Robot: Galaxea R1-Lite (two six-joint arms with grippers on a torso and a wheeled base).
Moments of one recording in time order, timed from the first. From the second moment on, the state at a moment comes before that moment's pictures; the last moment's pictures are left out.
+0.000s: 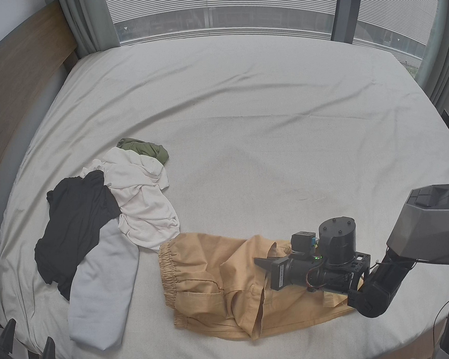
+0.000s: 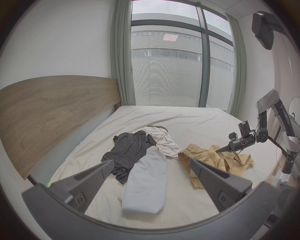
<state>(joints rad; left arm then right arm) 0.01 0.02 -0.02 0.00 -0.01 0.00 0.63 2.18 -0.62 -1.22 0.19 0.33</state>
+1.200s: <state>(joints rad) 0.01 0.02 -0.02 0.00 -0.01 0.00 0.54 2.10 -0.32 -1.54 0.44 0.44</state>
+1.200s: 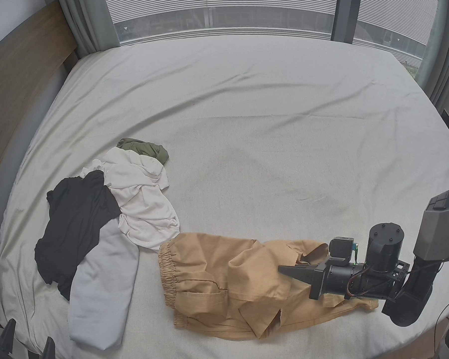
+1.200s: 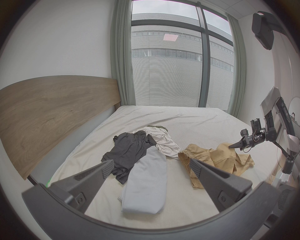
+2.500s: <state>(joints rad) 0.01 0.02 -0.02 0.00 -0.01 0.00 0.71 2.21 -0.33 -1.54 0.43 0.44</state>
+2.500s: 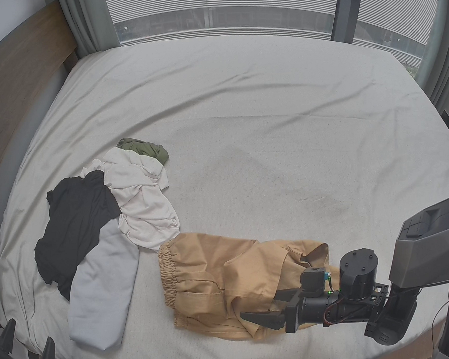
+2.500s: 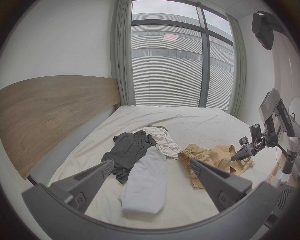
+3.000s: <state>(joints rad) 0.01 0.02 -0.02 0.00 -0.01 0.00 0.76 2.25 -0.40 -1.54 0.39 0.44</state>
